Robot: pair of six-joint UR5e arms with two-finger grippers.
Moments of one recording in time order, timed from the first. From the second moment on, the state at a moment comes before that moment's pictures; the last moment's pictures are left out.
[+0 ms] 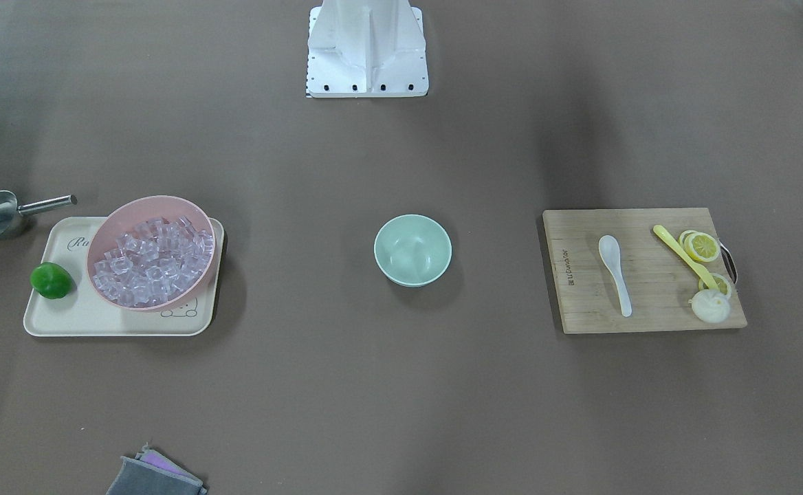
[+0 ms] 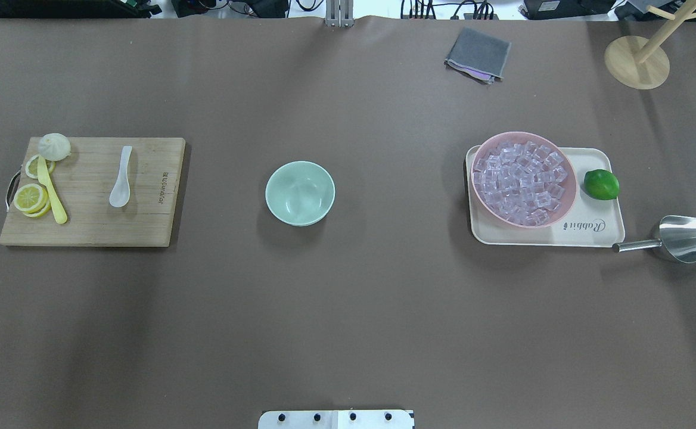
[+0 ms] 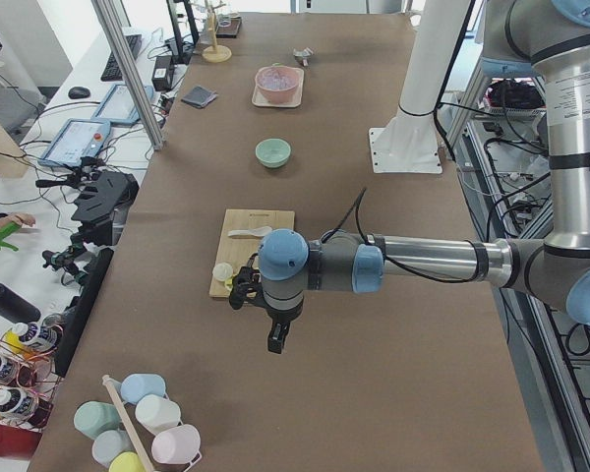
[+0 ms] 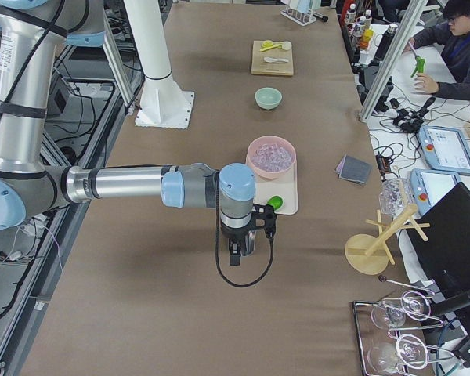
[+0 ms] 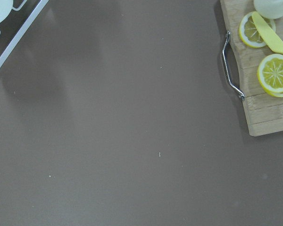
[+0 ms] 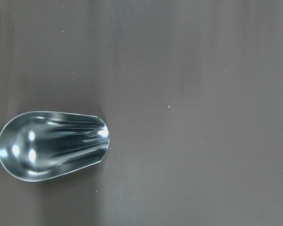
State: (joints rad) left arm -1.60 -1.39 -1.80 -1.54 -2.37 0.23; right arm 1.54 -1.80 1.88 -1.65 2.28 -0.04
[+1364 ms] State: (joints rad) left arm -1.60 -1.40 -1.80 -1.89 -2.38 0.22; right arm 1.54 -1.79 1.95 -1.64 2.29 -0.04
